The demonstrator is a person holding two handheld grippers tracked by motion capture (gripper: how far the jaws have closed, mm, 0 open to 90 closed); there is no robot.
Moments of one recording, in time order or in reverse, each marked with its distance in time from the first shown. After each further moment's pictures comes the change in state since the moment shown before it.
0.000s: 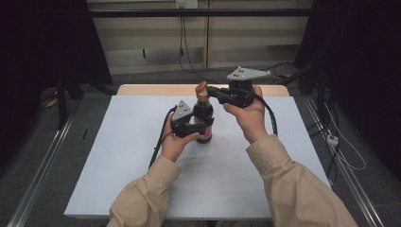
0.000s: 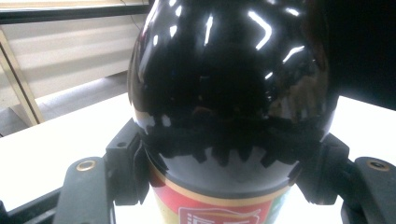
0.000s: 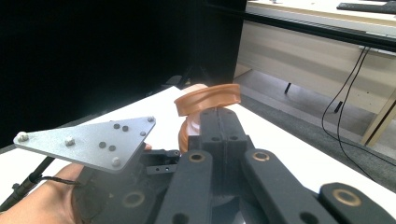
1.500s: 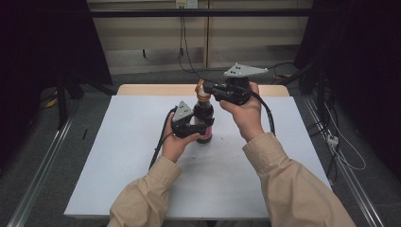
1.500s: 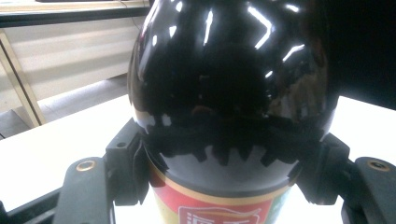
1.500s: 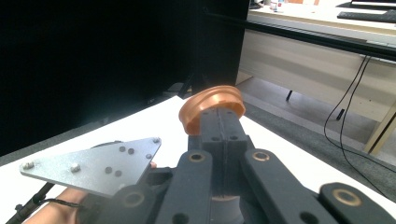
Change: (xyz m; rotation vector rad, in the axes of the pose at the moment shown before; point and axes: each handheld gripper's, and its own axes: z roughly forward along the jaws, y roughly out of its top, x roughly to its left) left arm -0.002 -0.001 0.000 -0.006 0.005 0.004; right arm 0.006 0.009 0.005 -0.031 0.006 0.000
